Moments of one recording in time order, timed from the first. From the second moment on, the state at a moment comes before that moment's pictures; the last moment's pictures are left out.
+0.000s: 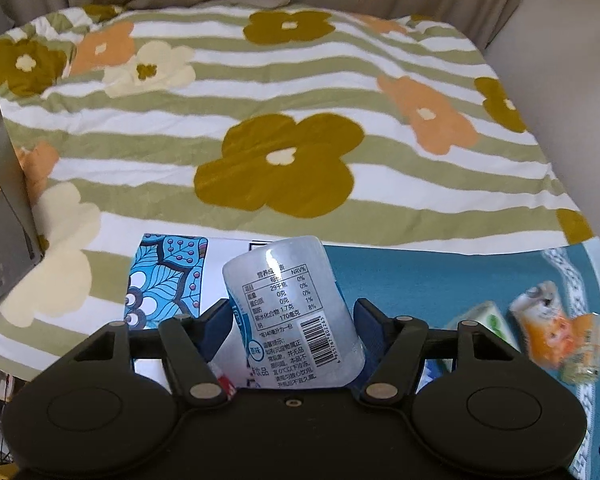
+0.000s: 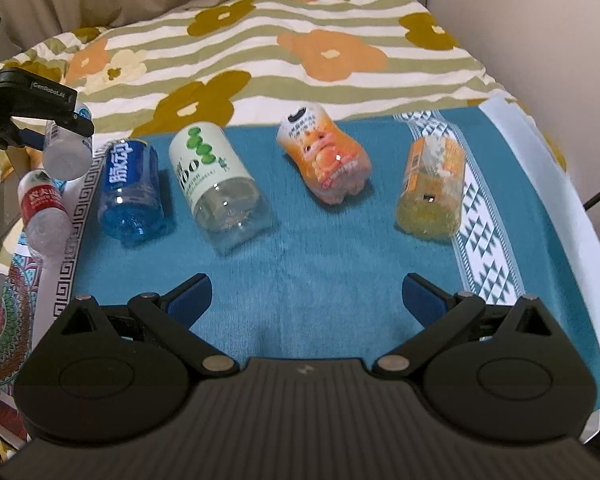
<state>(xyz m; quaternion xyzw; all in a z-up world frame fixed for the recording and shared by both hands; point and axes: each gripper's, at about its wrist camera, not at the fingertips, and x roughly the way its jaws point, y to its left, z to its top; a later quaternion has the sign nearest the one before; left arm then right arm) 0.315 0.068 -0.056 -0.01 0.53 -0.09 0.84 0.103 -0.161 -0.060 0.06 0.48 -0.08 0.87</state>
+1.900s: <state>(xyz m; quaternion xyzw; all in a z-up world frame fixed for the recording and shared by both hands) 0.088 -0.112 -0.107 0.04 0.54 -0.17 0.82 -0.003 -0.292 -0.063 0.03 0.48 -0.02 0.88</state>
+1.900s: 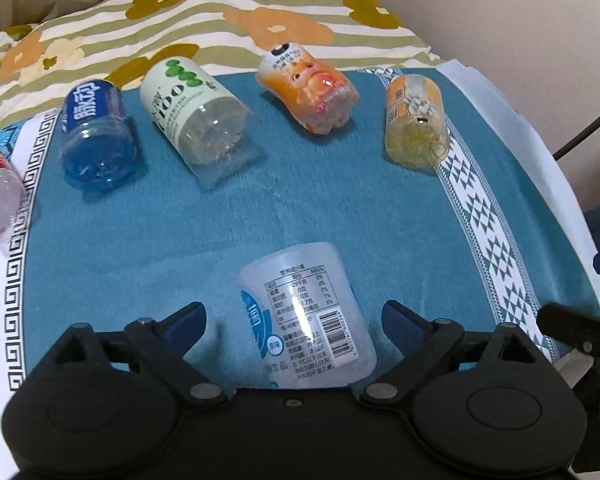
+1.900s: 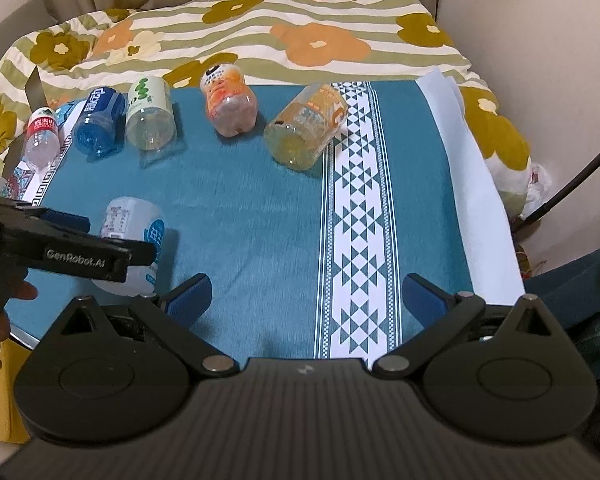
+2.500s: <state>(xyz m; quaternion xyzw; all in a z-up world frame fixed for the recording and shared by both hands) 0.039 -0.036 -0.050 0.04 0.48 -0.11 0.87 0.088 -0.242 -0.032 0.03 0.55 0.10 0.83</state>
